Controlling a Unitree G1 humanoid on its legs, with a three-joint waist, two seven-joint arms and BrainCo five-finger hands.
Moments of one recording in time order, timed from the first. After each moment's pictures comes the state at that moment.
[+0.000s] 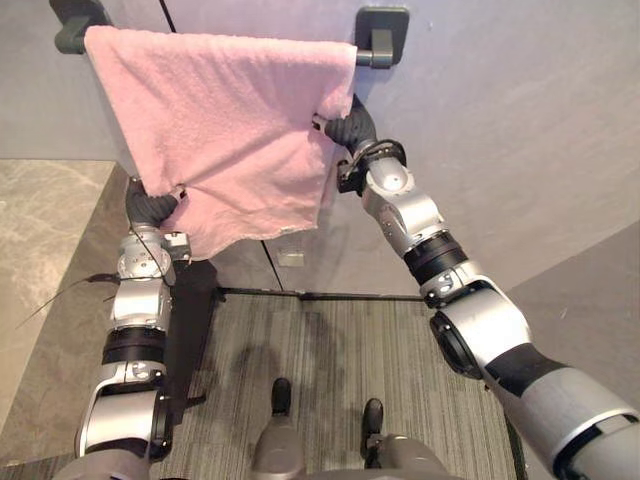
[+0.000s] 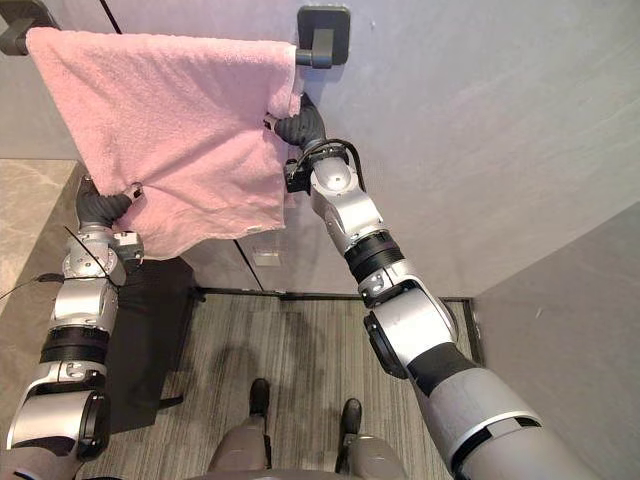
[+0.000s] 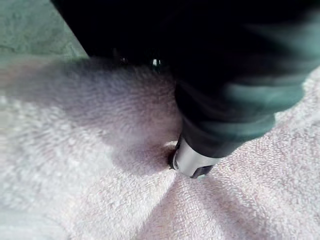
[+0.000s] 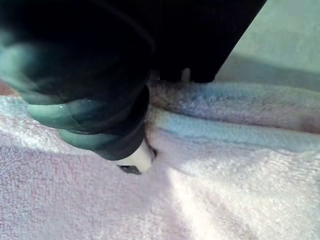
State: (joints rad) left arm -0.53 0.49 0.18 0.48 -0.12 -0.01 0.20; right arm -1.18 -0.03 0.20 0.77 0.31 0.06 -0.13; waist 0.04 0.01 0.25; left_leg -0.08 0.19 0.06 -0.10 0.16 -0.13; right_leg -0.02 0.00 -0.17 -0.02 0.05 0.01
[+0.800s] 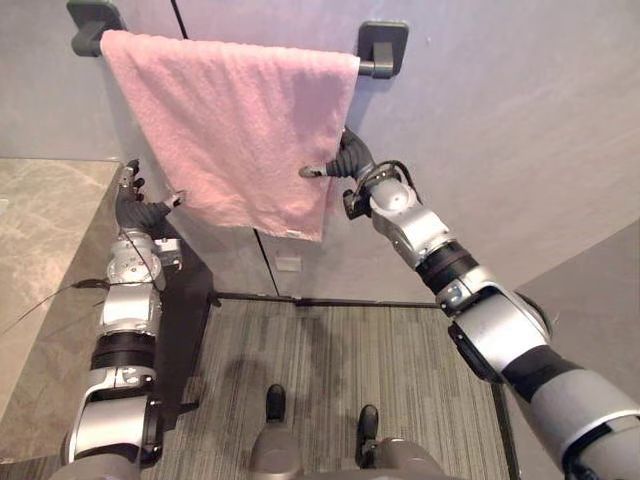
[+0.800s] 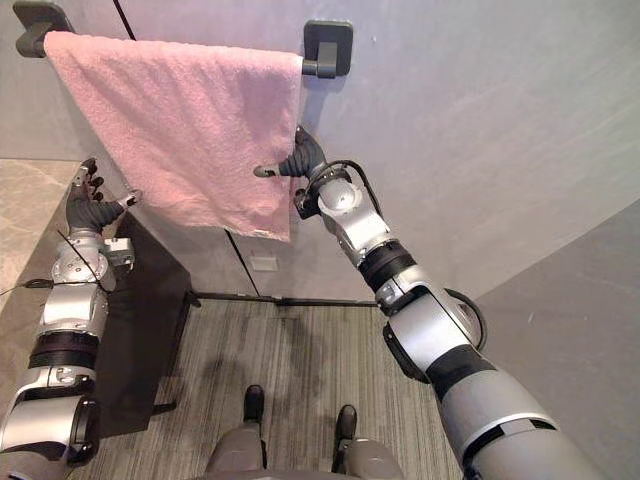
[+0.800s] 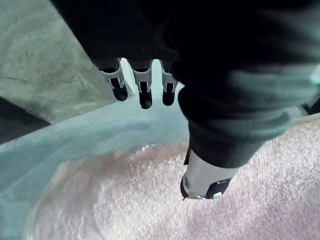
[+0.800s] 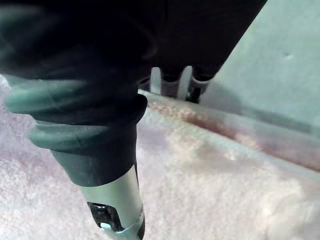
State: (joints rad) left arm -0.49 0.54 0.19 0.48 -0.12 0.00 0.20; right arm -1.10 -0.16 0.45 0.78 0.34 0.06 -0.06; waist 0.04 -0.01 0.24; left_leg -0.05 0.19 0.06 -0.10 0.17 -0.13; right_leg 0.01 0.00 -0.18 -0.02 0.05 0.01
